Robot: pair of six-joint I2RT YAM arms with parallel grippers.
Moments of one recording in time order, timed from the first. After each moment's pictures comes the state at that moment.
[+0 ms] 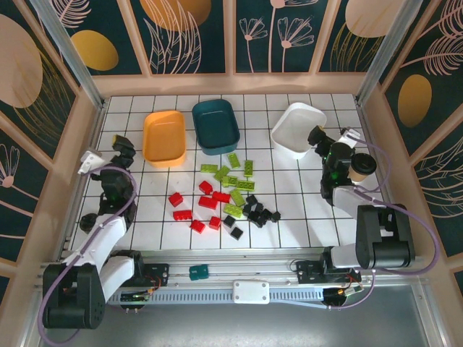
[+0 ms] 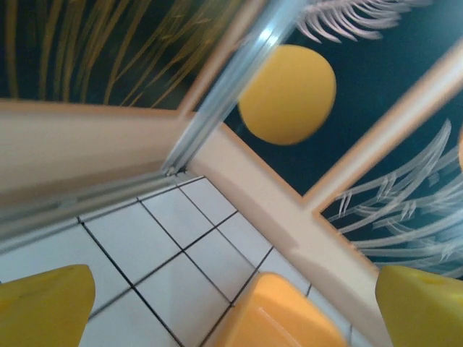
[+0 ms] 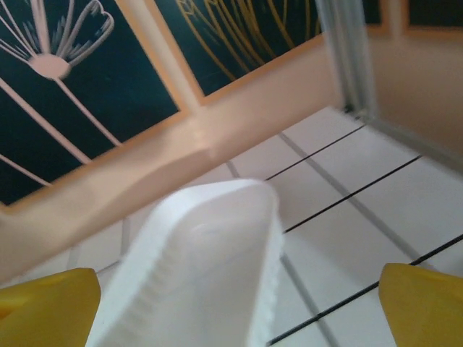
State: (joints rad) left arm -0.03 0.98 0.42 0.49 -0.54 -0.80; right arm 0.03 1.38 0.52 0.71 0.17 0.52
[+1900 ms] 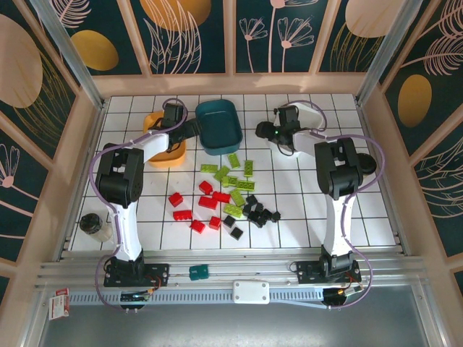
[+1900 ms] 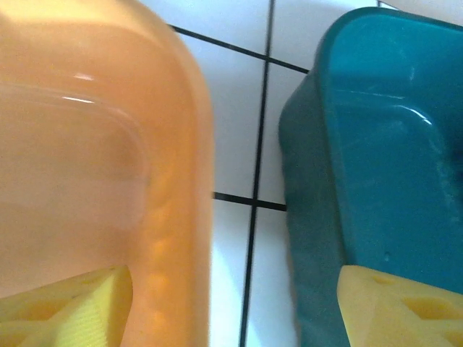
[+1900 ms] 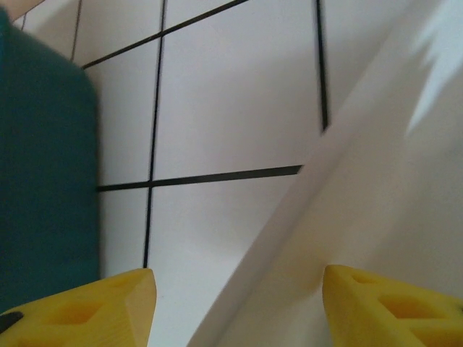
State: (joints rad) left arm -0.25 2.09 1.44 -0.11 0.00 -0.51; right arm 0.28 2.15 1.43 -0.03 -0.24 0.46
